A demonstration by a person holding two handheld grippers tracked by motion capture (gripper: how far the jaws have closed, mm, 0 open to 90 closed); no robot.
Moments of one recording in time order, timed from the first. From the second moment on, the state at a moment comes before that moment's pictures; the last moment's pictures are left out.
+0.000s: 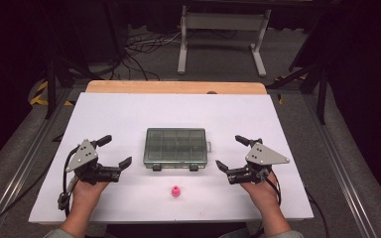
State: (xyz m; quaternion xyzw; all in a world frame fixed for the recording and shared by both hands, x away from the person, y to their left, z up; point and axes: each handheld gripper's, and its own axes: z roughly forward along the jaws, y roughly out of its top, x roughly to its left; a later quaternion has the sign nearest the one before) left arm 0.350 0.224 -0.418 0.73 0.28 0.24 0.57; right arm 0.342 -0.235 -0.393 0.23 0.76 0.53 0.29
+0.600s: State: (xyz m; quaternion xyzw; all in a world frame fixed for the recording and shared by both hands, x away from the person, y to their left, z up) left arm 0.376 0.206 -0.428 0.77 0.27 0.21 0.54; right arm 0.359 -0.213 -0.405 0.22 0.80 0.50 0.26
